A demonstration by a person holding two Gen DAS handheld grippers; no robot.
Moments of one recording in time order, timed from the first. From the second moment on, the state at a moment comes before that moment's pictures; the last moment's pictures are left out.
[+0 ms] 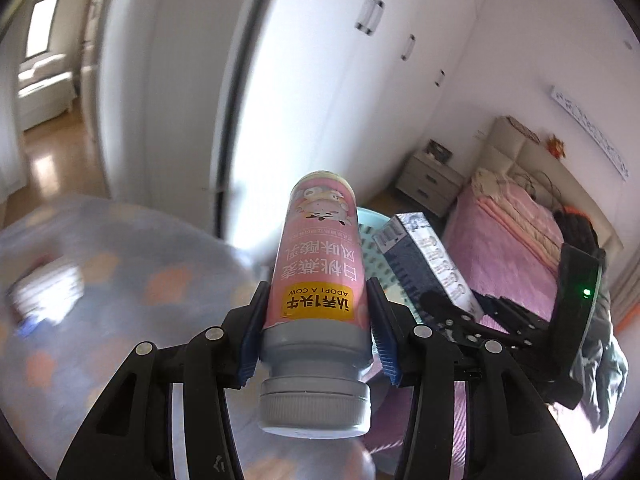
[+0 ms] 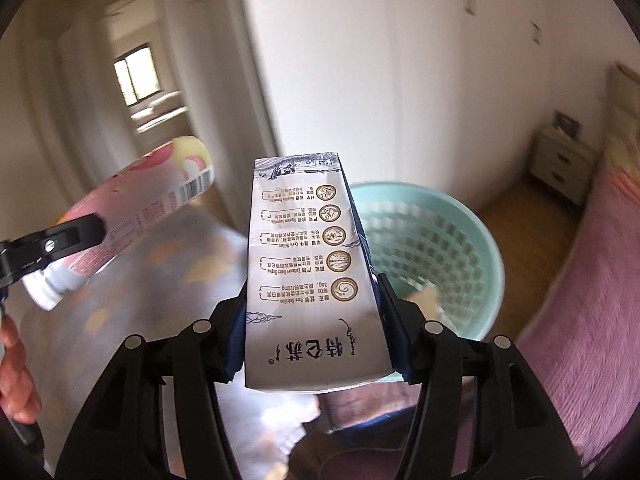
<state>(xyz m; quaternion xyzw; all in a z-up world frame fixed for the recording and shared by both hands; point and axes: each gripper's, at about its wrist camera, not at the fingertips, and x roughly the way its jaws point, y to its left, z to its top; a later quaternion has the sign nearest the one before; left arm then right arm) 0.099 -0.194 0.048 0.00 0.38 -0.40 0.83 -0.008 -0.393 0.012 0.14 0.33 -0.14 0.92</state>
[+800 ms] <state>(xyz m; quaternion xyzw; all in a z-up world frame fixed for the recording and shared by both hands) 0.138 -0.297 -0.014 0.01 0.44 -0.42 0.79 0.020 -0.476 -0.040 0.25 0.39 -0.21 0.86</state>
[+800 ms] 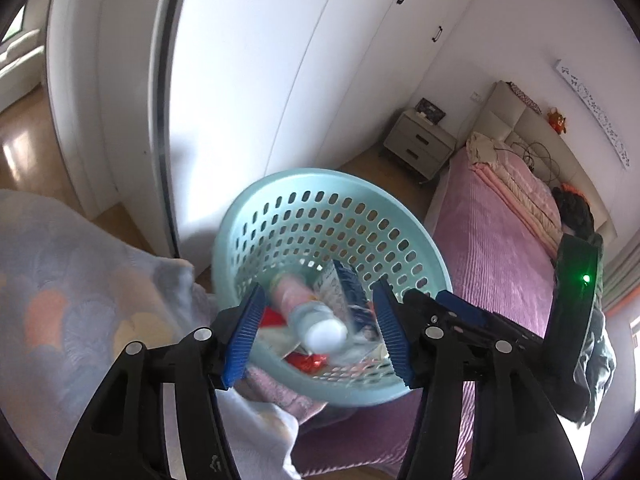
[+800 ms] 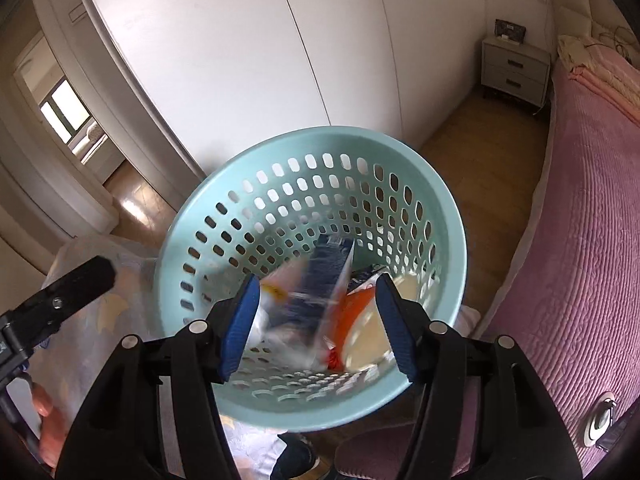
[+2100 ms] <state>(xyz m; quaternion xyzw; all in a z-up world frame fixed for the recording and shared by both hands) 0.239 0.074 0.016 -0.14 0.39 -0.19 0.89 0.184 -0.129 0.007 0.08 0.37 0.07 0.92</state>
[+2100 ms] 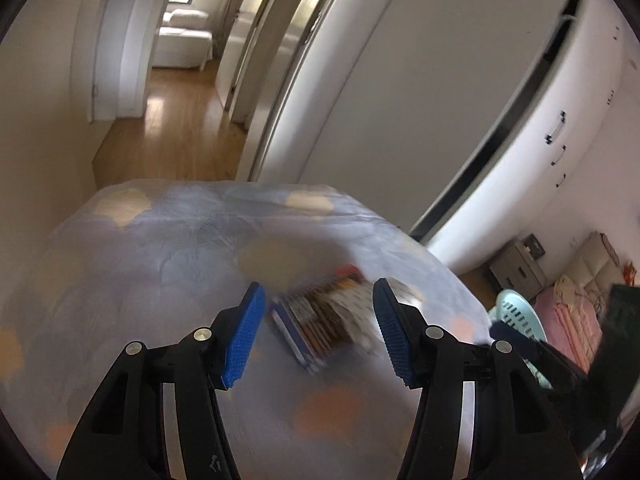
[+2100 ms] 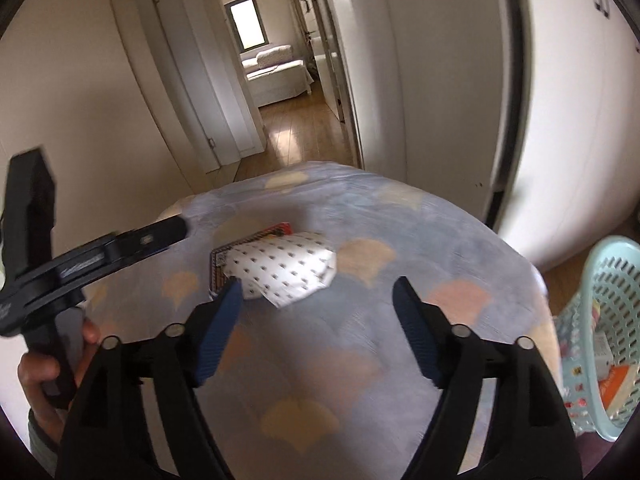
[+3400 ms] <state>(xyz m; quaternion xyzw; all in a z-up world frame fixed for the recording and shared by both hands) 0.235 0.010 -0.035 0.03 0.43 -0.30 0.85 0.207 -0.189 -0.013 0.20 0.41 0.04 0.89</state>
